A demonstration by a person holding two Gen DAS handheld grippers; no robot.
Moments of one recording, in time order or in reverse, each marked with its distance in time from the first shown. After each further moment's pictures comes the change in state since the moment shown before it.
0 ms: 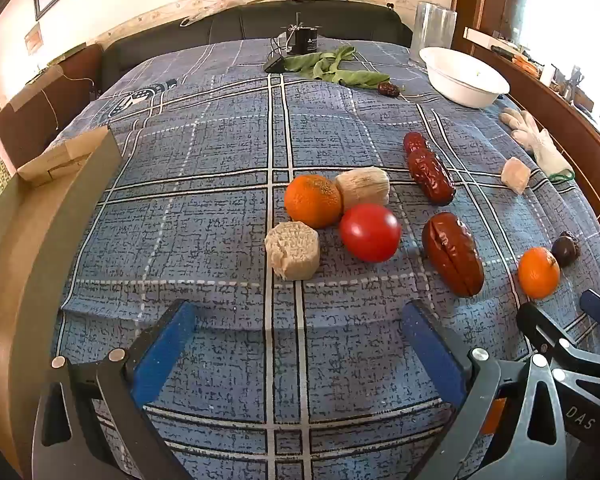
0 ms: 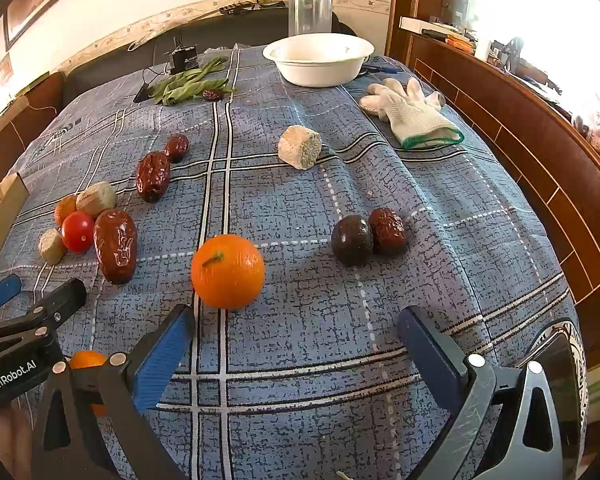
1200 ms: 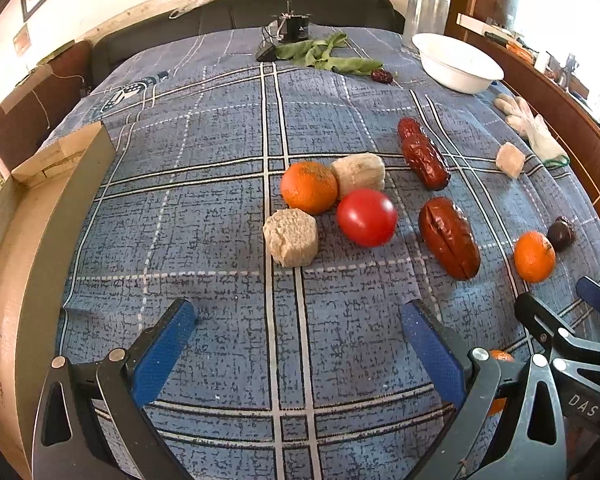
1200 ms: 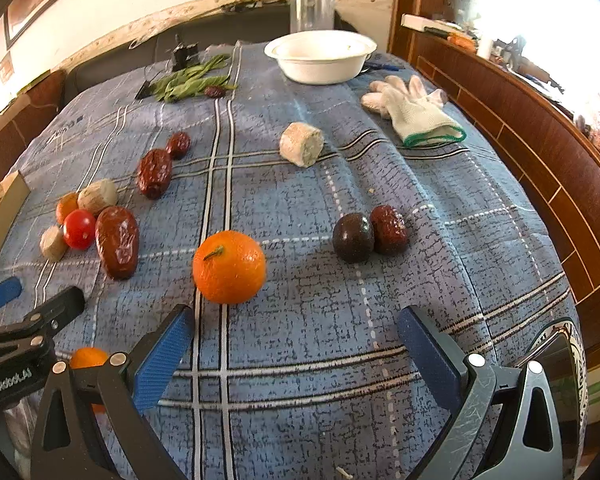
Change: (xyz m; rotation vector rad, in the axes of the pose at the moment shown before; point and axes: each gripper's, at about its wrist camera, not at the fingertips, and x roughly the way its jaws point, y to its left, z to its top) left arm -0.001 0.003 -0.001 0.034 0.056 -0.026; right arm -0.001 0.002 0.002 -0.016 0.039 0.022
